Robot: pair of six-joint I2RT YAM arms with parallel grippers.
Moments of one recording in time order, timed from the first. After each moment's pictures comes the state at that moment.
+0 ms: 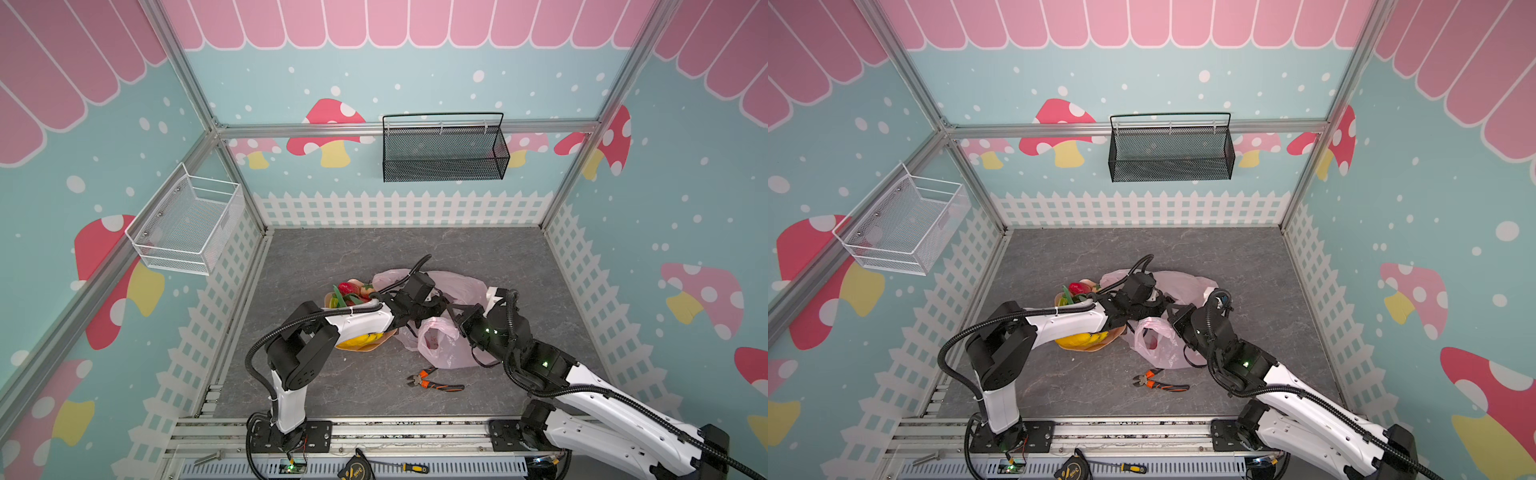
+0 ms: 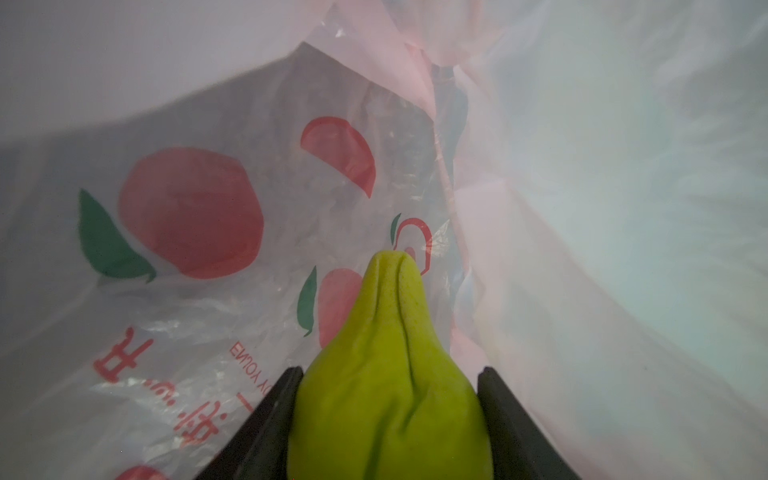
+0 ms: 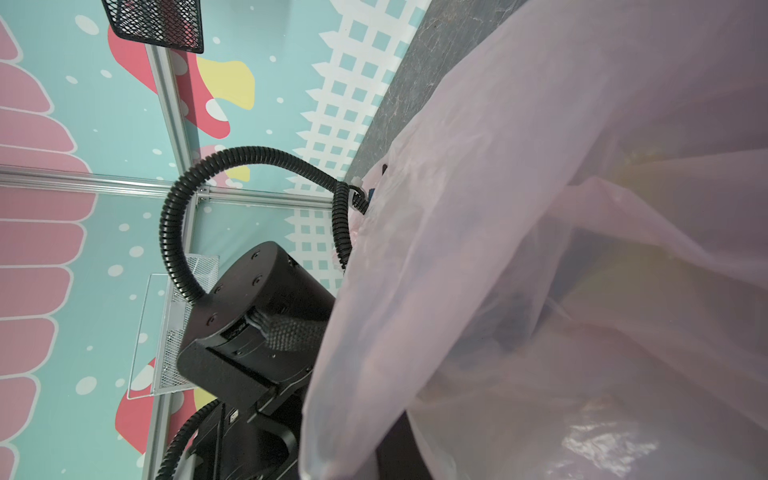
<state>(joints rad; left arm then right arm) -0.84 1.91 1.25 -0.06 0.34 -1.09 0.84 0.82 0.66 -0.22 0.25 1.41</state>
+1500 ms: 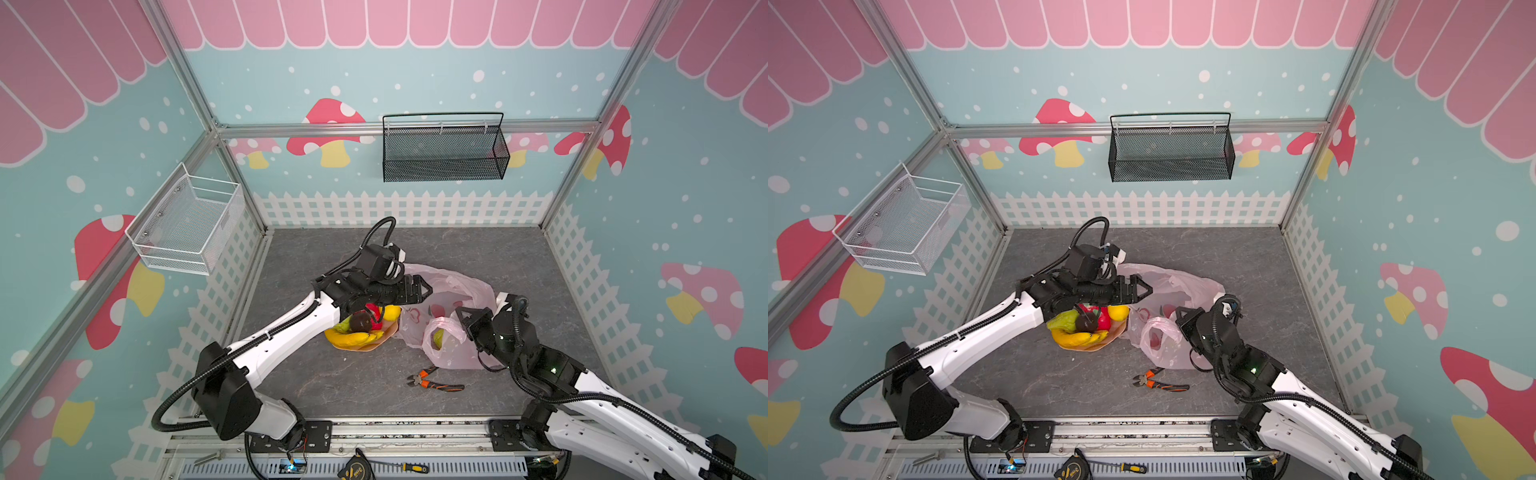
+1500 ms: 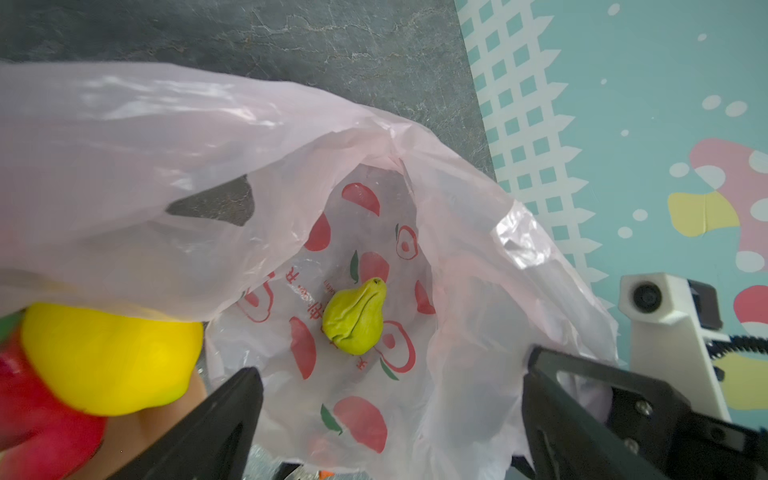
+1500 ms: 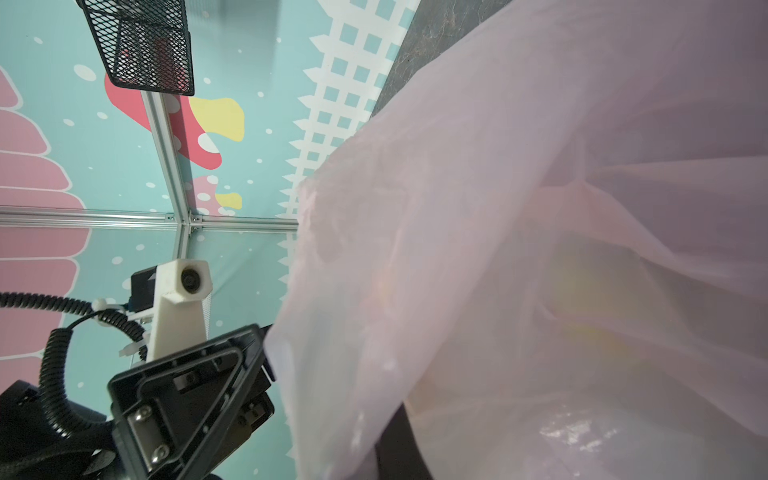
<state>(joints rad) -0.68 1.44 1.27 -0.53 0.31 -0.69 0.84 0.75 0.65 -0.30 0.32 1.45</state>
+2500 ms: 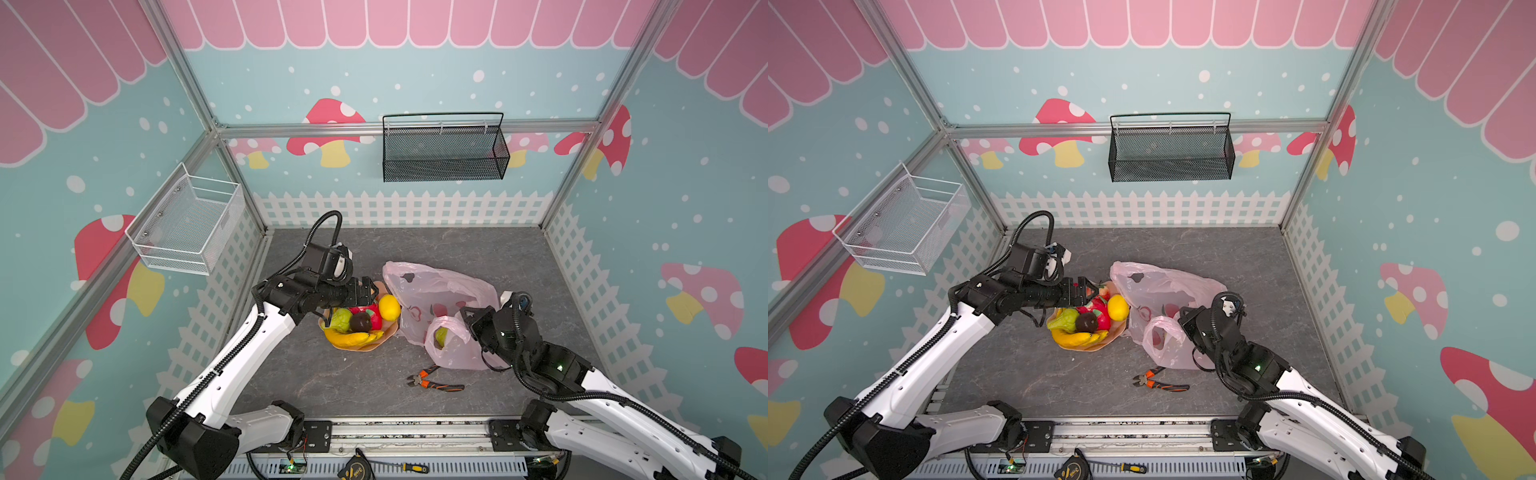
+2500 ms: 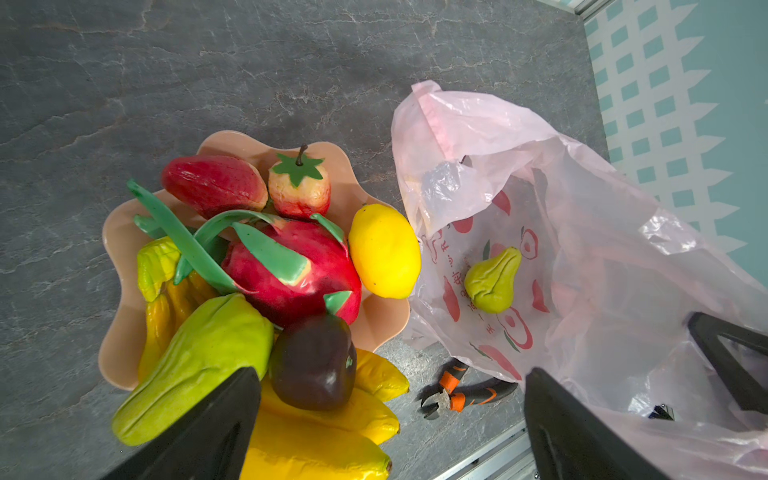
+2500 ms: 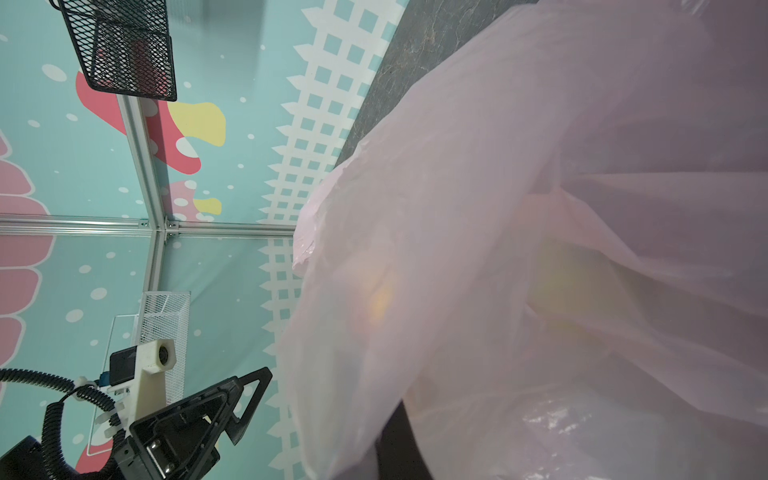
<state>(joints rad) -0.43 1.23 1.26 -0.90 0.20 -0.47 0.84 0.76 0.72 -0.44 0.34 1.45</state>
